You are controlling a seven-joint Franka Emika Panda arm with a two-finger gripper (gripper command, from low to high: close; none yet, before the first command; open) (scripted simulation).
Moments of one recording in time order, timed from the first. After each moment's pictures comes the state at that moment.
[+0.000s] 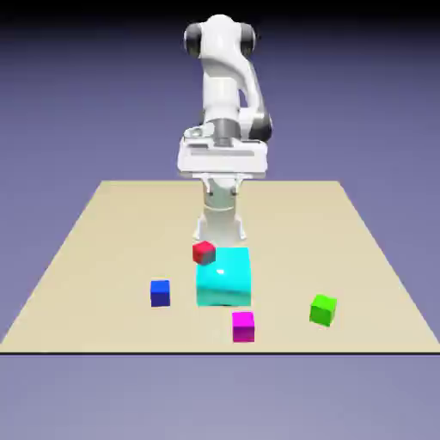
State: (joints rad) arm 0.02 -0.53 0.00 -2.80 -0.05 3.06 0.77
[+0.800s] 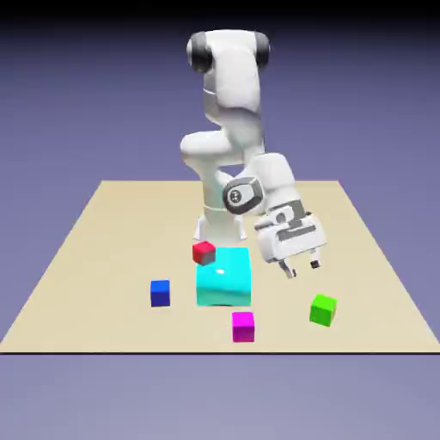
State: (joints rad) arm 0.26 0.23 -0.08 -2.52 -1.10 3.45 1.25
